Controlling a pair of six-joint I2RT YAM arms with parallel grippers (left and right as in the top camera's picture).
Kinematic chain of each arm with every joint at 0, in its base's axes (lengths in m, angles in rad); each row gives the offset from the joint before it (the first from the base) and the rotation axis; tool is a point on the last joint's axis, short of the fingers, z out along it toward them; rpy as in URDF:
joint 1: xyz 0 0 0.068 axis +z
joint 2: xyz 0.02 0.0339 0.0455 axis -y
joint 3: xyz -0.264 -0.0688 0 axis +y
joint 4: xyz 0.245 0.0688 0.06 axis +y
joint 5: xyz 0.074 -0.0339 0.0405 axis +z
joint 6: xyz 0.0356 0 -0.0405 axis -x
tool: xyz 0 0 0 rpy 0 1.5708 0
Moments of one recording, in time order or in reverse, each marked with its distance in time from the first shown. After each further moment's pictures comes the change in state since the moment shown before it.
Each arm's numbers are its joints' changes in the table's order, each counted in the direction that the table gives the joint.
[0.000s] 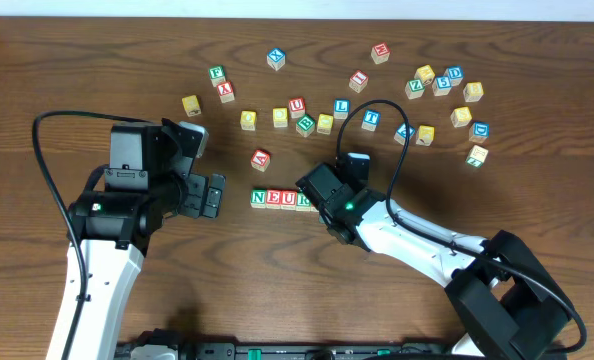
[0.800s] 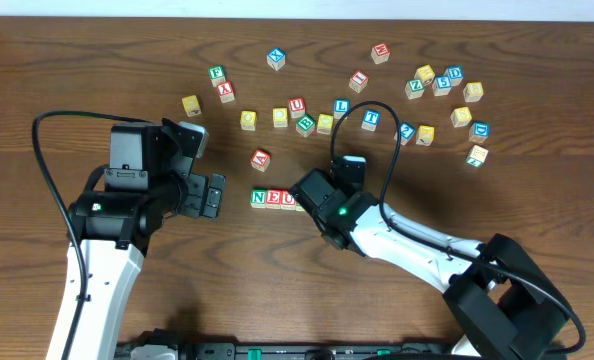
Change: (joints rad) left arm 0.000 0.000 0.000 0.000 0.000 0.000; right arm 0.041 0.000 -0.013 0.042 -0.059 -0.028
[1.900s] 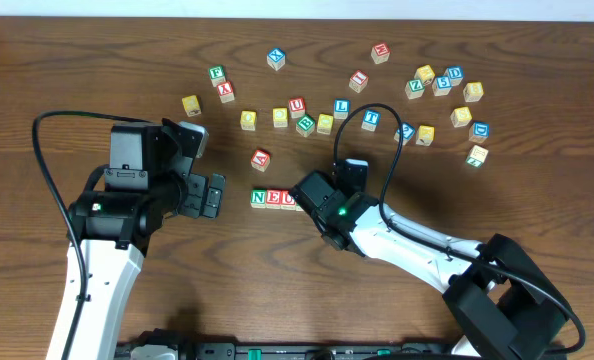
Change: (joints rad) left arm 0.000 0.000 0.000 0.000 0.000 0.000; right arm 0.008 0.000 0.000 0.018 0.023 -0.048
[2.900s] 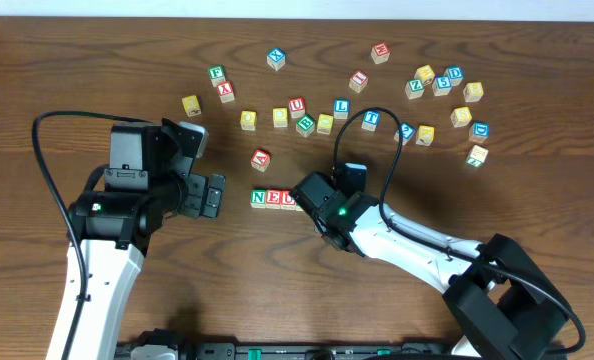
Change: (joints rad) left arm 0.000 0.000 0.000 0.000 0.000 0.000; right arm 0.000 0.000 0.000 0.033 0.075 -0.017
